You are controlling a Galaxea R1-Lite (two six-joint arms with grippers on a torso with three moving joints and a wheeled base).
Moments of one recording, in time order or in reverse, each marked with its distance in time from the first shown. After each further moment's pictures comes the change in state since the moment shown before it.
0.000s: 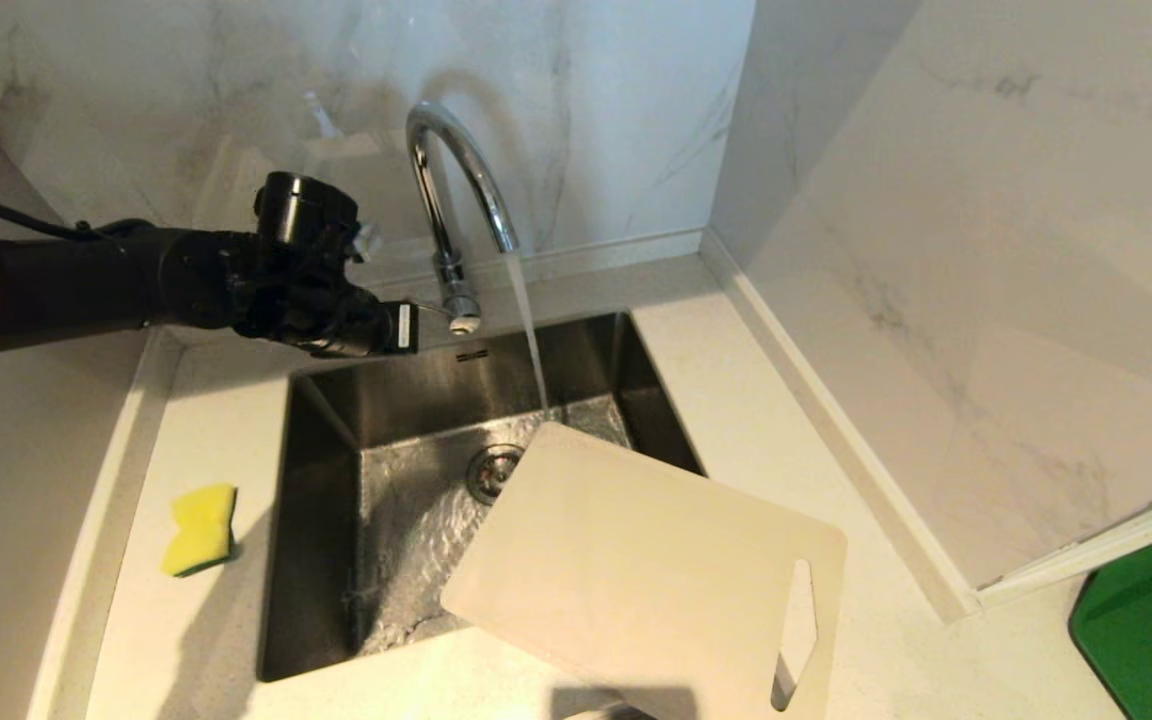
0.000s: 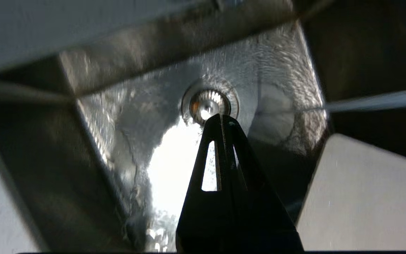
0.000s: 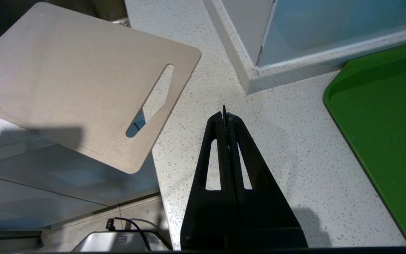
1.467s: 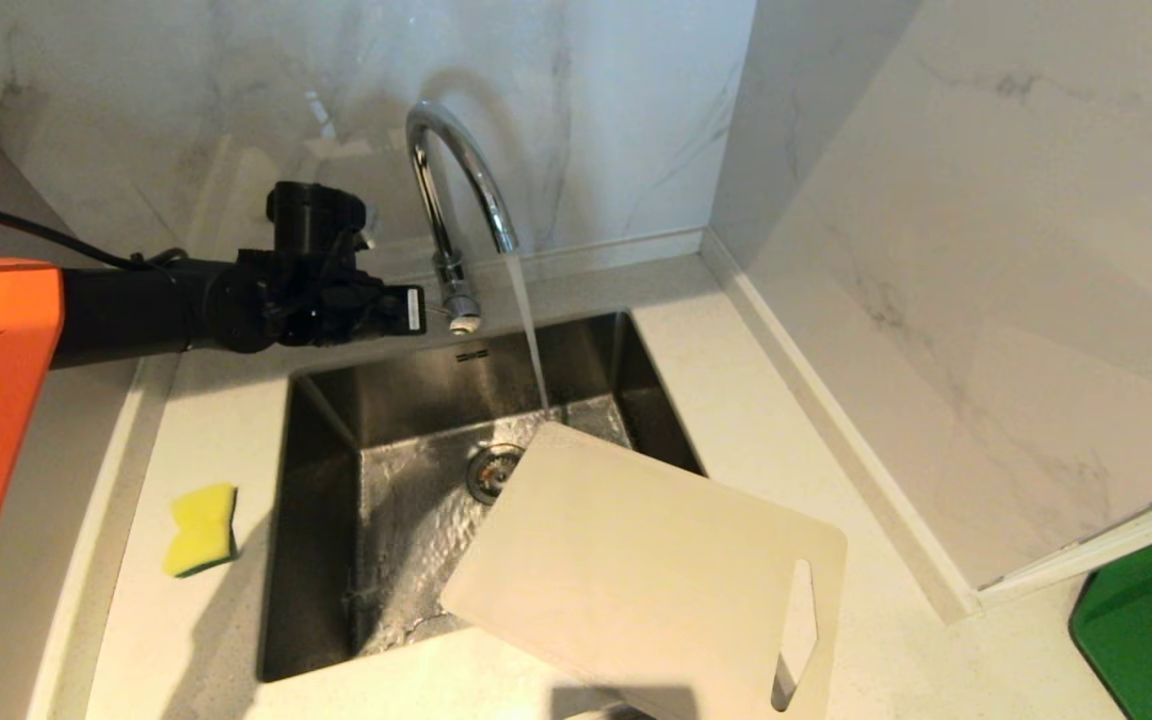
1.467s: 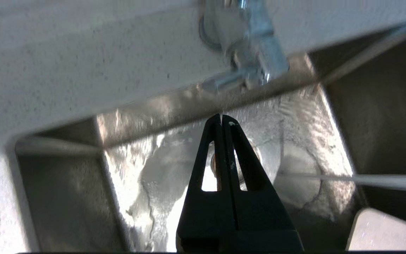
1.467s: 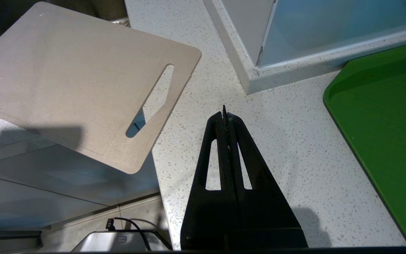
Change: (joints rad) left arm 0.004 0.064 -0.002 -0.254 0.120 0.043; right arm 0.000 0.000 0.000 0.000 0.000 0.000
